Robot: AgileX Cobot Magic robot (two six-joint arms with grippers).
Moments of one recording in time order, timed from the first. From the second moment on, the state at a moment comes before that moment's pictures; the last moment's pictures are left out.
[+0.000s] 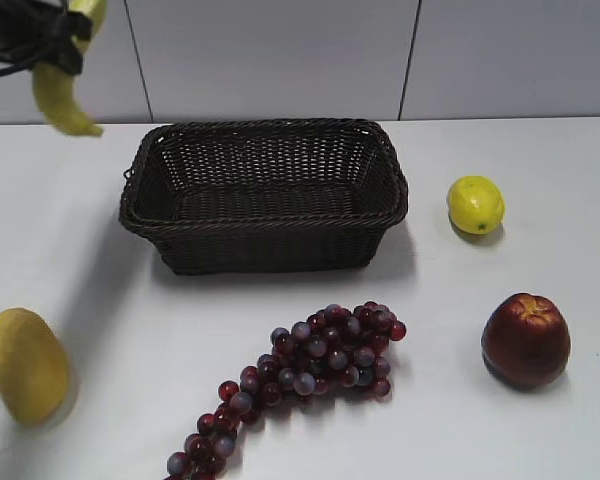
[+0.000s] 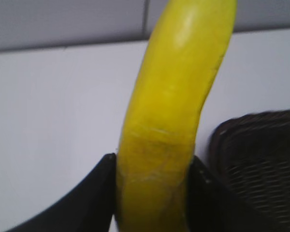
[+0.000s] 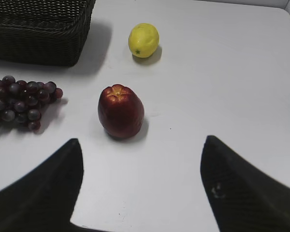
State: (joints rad) left arm -0.20 1.81 -1.53 -0.15 0.62 0.02; right arm 0.12 -0.01 -0.50 0.15 1.04 -0.07
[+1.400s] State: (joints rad) left arm -0.28 1.85 -1.58 -0.10 0.83 0.02; right arm 0.12 -0.01 -0.50 0.15 1.04 -0.07
